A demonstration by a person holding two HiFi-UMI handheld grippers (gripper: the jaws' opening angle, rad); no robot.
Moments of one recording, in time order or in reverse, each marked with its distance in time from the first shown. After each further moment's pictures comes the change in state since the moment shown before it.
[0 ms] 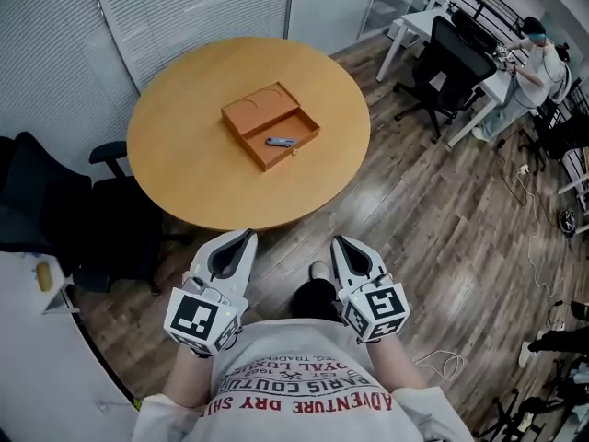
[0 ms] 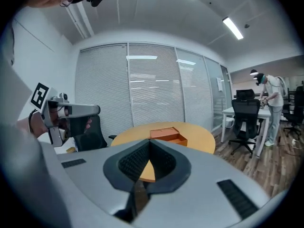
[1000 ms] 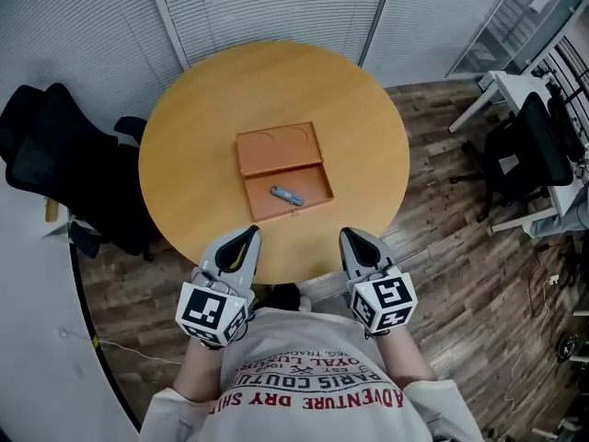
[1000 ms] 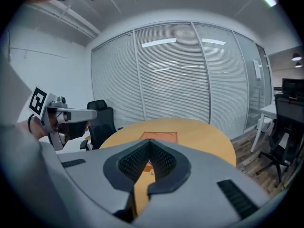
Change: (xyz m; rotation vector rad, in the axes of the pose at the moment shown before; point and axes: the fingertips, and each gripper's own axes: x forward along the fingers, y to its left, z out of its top) left arm 0.218 0.101 0.011 -0.101 0.049 0.440; right arm 0.225 -0.179 0.076 -0.098 0.145 0.389
